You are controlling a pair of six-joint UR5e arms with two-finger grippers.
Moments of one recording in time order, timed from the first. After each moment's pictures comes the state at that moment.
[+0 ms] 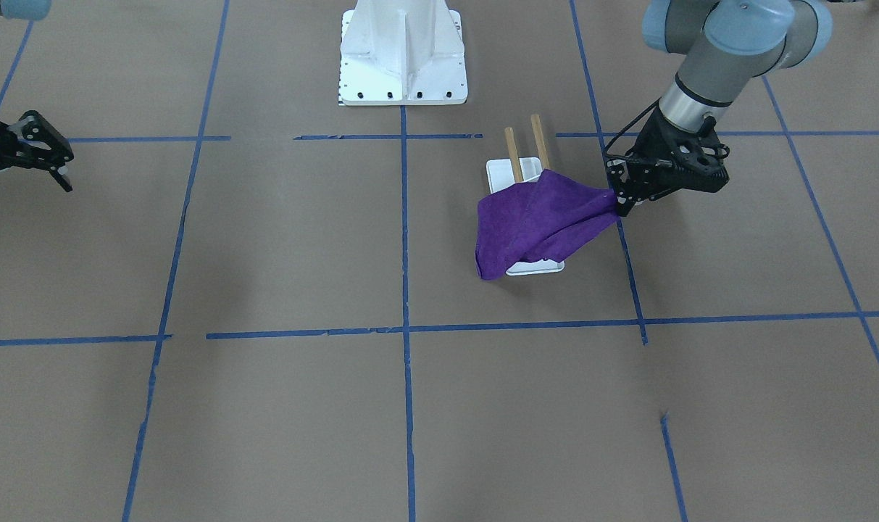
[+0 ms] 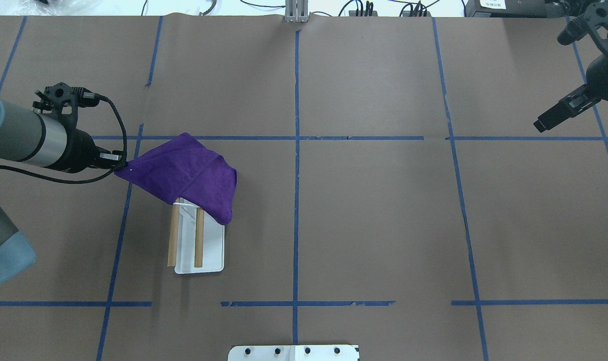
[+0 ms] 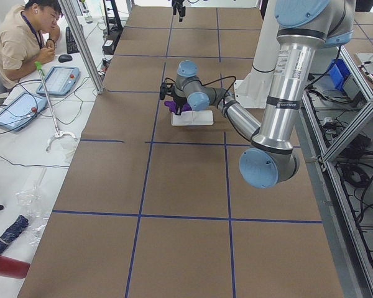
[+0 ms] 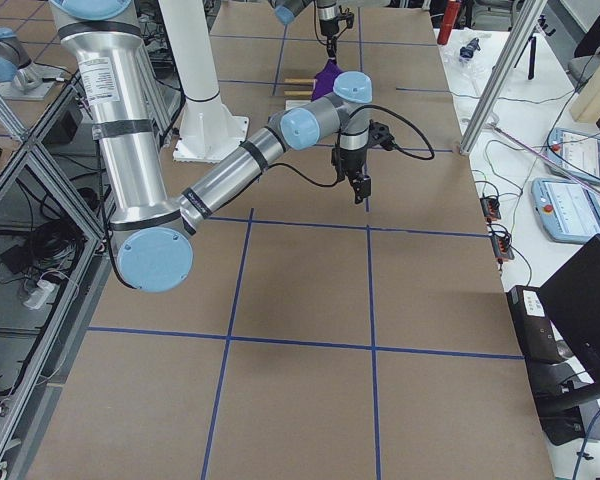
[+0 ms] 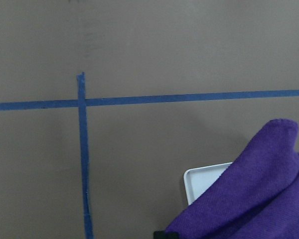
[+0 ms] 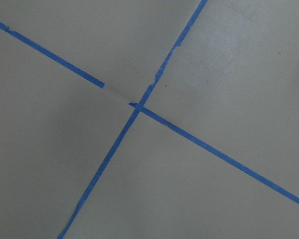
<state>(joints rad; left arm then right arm) -0.79 -1.70 -1.96 -1.95 -1.99 -0.97 1.14 -1.38 2.07 -1.79 2.19 0.09</state>
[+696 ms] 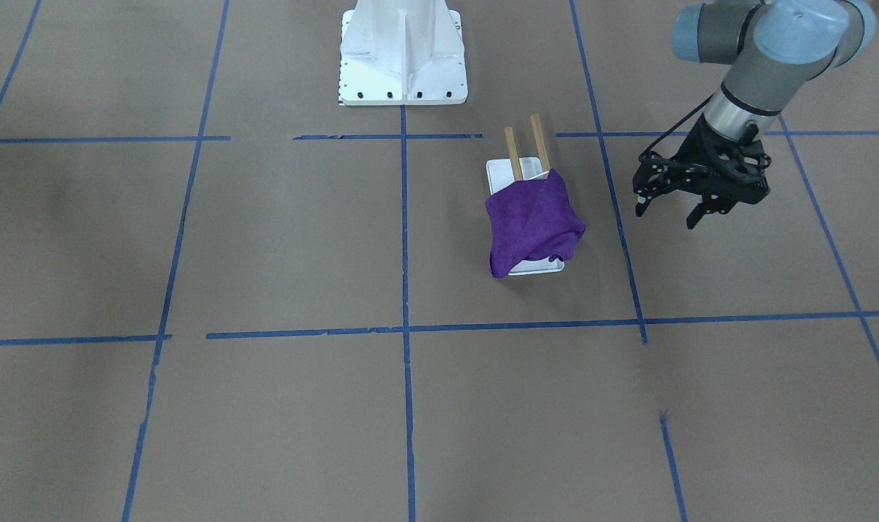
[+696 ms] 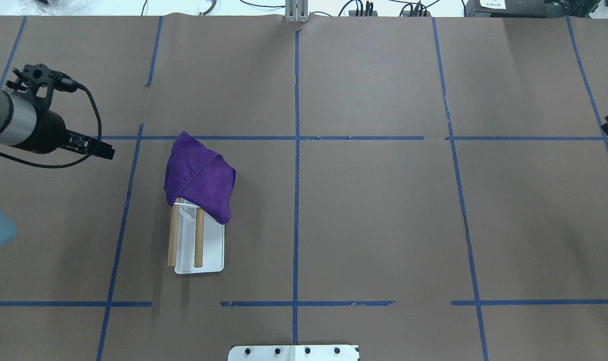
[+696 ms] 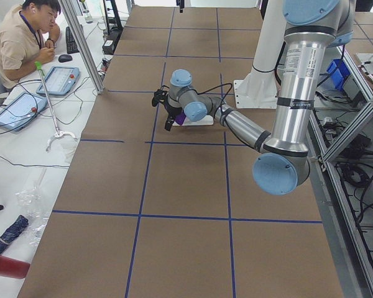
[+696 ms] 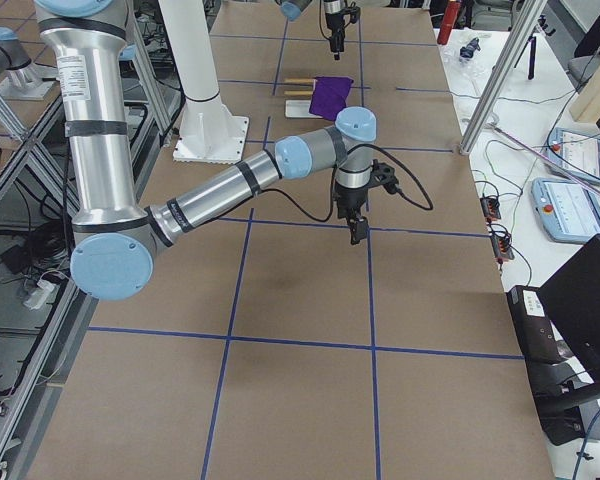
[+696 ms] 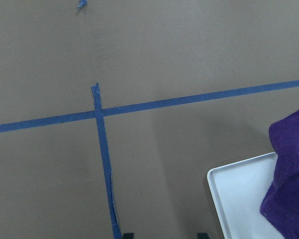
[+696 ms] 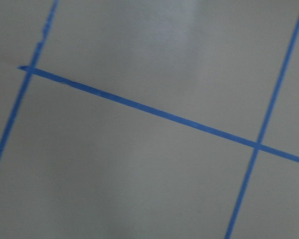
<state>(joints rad) -0.93 -1.69 -1.93 -1.89 -2.07 -0.65 1.32 -1.52 1.96 -1.78 2.18 0.08</state>
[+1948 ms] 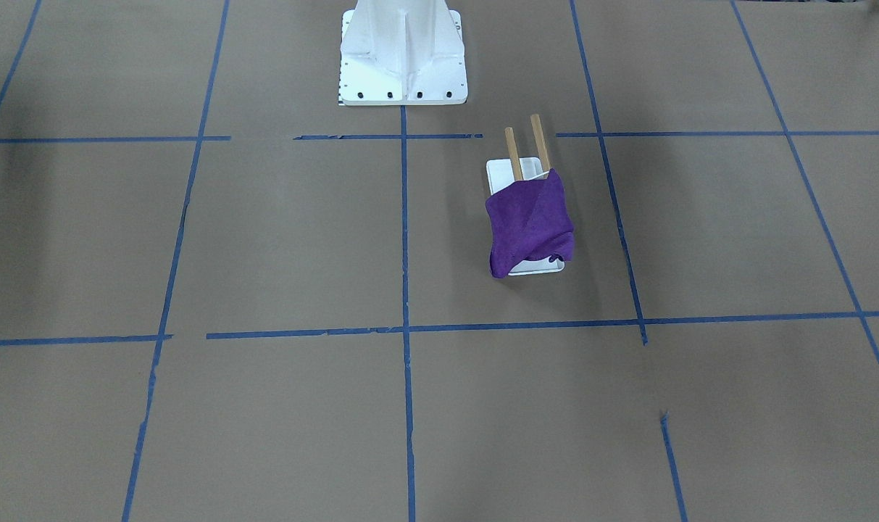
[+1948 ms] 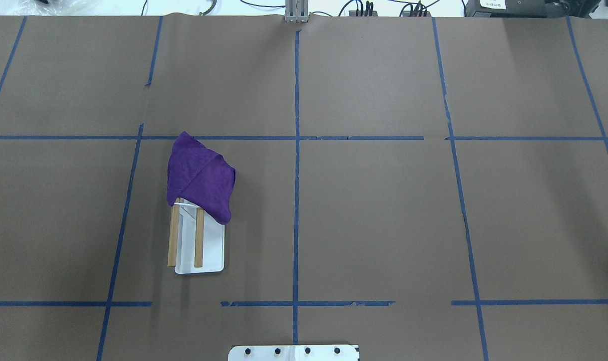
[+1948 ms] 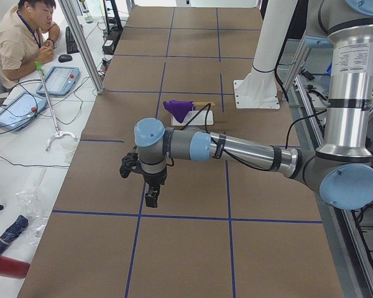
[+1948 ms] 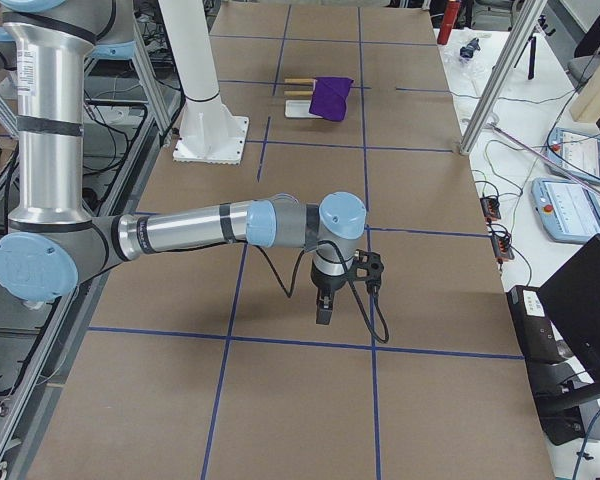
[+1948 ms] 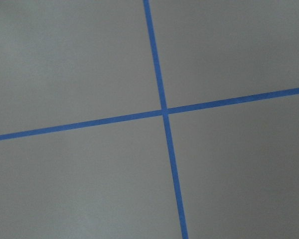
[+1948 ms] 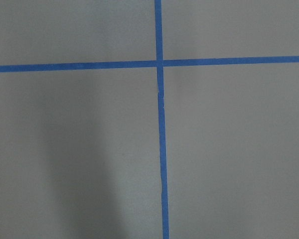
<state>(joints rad) -1.57 -1.52 -1.77 -1.44 -2.28 0.15 1.52 -1.65 1.84 -1.78 2.28 0.08</state>
